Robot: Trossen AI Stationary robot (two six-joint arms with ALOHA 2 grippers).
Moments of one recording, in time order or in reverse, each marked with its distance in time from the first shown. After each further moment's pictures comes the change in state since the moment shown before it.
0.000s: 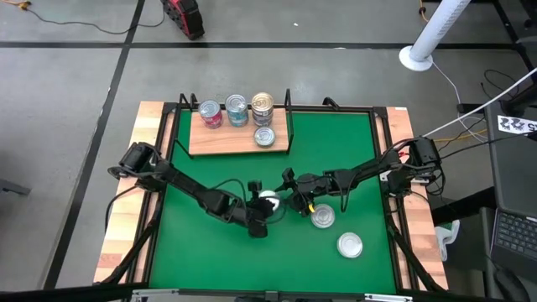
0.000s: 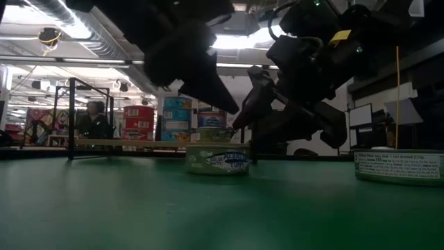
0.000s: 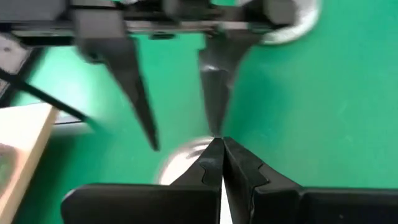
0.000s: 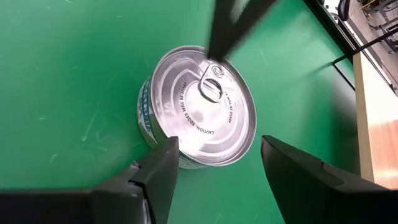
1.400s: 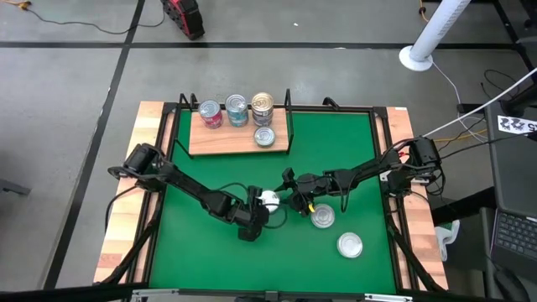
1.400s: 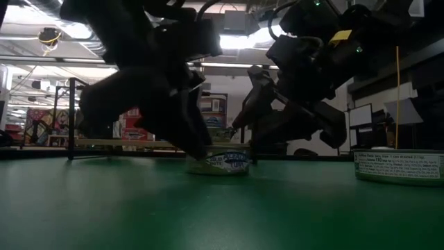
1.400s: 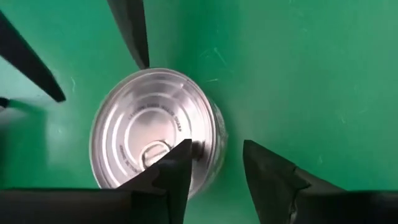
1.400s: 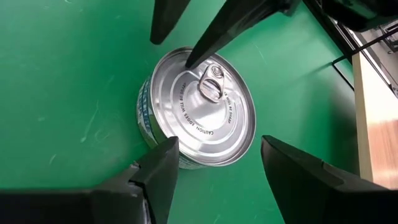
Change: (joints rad) left arm 0.007 0.040 -0.001 -0.168 0.187 0.117; right arm 0.000 0.000 0.000 0.002 0.001 -0.001
